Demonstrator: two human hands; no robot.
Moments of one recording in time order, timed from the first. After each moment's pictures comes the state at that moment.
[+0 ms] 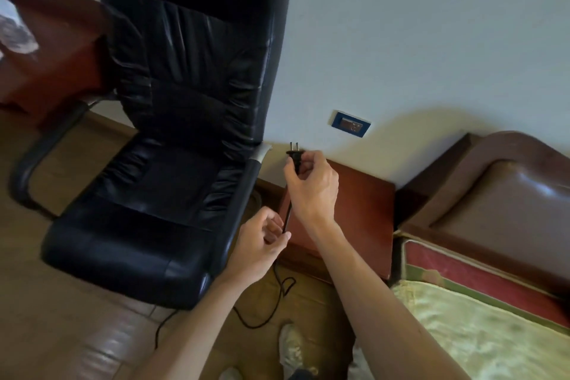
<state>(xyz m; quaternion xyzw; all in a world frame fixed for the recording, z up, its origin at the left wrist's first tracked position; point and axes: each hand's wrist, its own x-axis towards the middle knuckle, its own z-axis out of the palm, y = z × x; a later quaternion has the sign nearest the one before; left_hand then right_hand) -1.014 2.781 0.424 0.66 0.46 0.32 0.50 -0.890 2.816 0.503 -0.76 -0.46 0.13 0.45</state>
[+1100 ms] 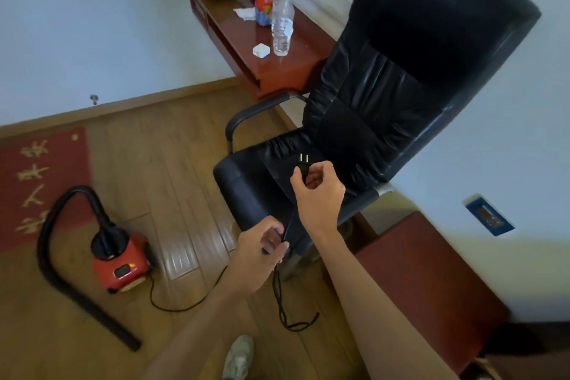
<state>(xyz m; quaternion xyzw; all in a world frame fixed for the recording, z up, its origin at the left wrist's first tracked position) -1.133 2.627 0.504 0.51 0.66 0.45 0.32 -1.050 2.752 0.552 -0.50 -0.66 0.31 0.46</state>
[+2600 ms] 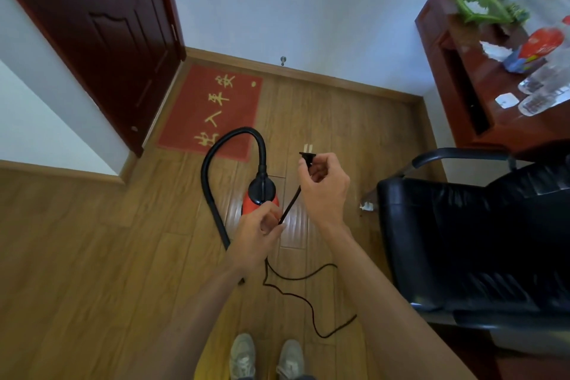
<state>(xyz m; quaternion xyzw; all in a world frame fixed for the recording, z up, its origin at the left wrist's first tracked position) -1.477 2.306 0.469 0.26 0.80 0.52 0.18 -1.461 2.454 0.527 -0.26 -0.80 0.44 0.32</state>
